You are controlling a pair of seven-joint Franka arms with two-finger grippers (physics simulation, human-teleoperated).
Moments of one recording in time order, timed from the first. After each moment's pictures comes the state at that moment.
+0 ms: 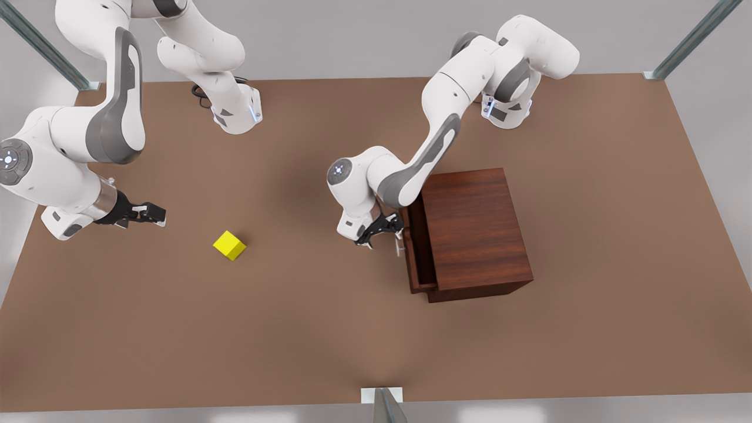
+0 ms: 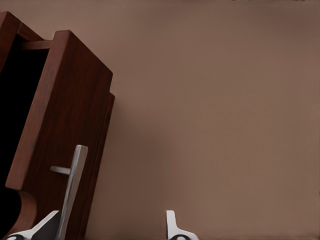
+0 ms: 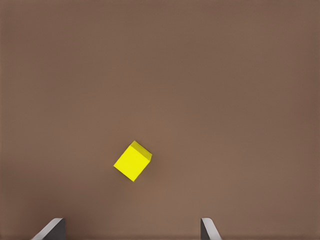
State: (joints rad) left arm -0.84 0.91 -0.01 -1.03 0.41 1.81 -1.16; right arm 0.01 0.14 -0.05 -1.59 0.04 1.66 -0.06
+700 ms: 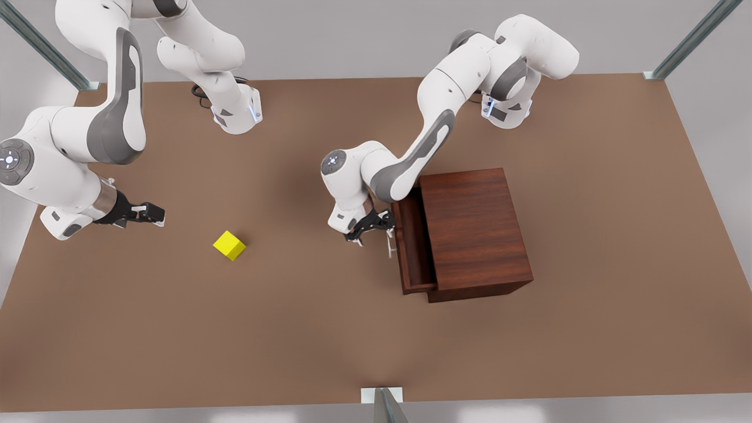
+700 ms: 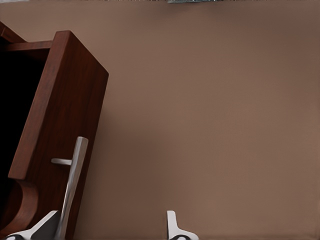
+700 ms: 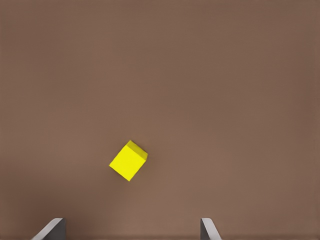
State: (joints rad) left arm -0.87 0.91 0.00 -1.03 0.43 1.87 -1.18; right arm 0.01 0.14 -0.05 -1.59 0.02 1.66 -0.06
